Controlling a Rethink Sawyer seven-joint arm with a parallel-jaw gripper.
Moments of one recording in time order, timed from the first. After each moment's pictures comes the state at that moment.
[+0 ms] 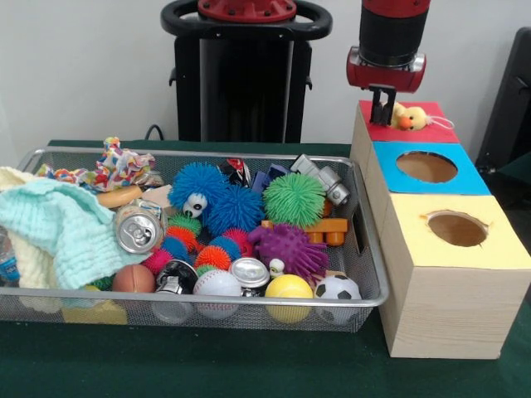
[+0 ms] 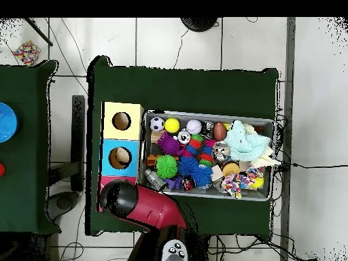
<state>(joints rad) 0.09 -0.73 -0.13 2.06 0.42 0.48 1.67</state>
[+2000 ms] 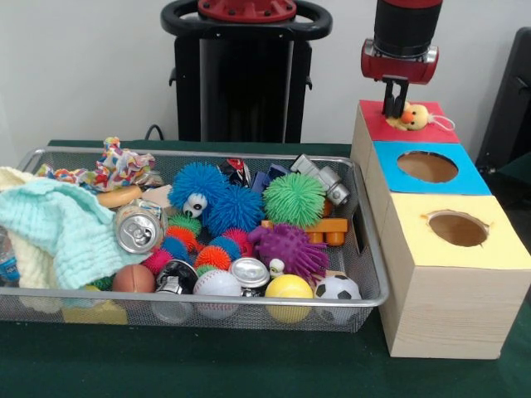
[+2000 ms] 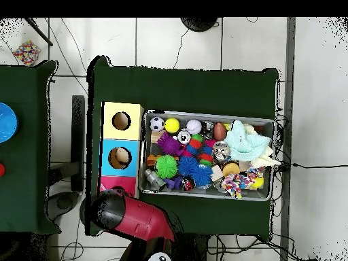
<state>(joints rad) 0.17 -0.76 -0.15 2.11 0.46 0.43 1.67</state>
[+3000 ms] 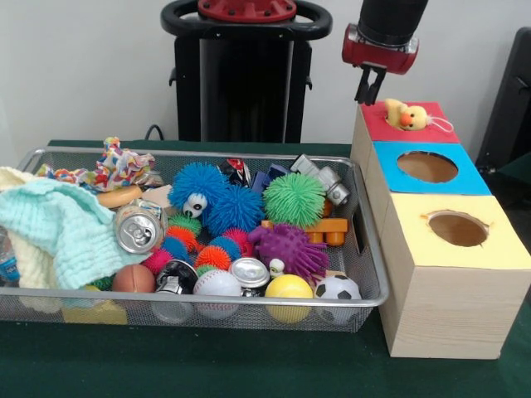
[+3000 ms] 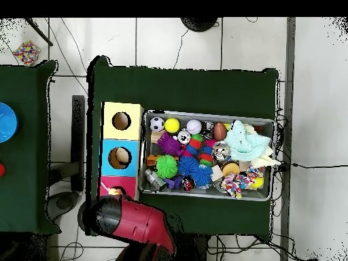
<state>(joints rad) 0.30 -0.72 -0.34 2.02 0.35 0.55 1.67</state>
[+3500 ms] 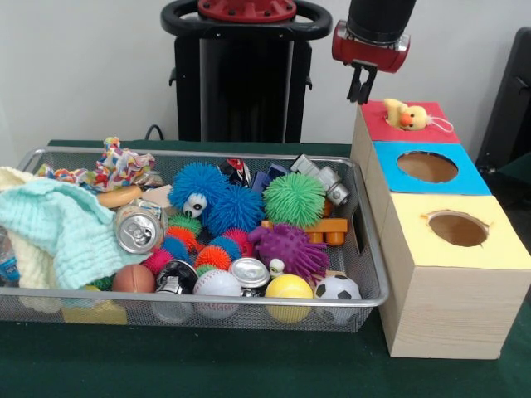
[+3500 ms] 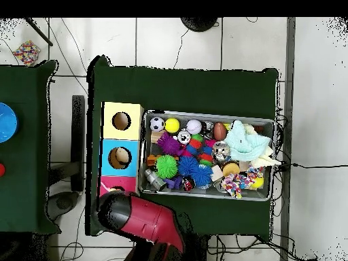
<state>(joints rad) 0.25 -0.73 -0.34 2.02 0.38 0.56 1.67</state>
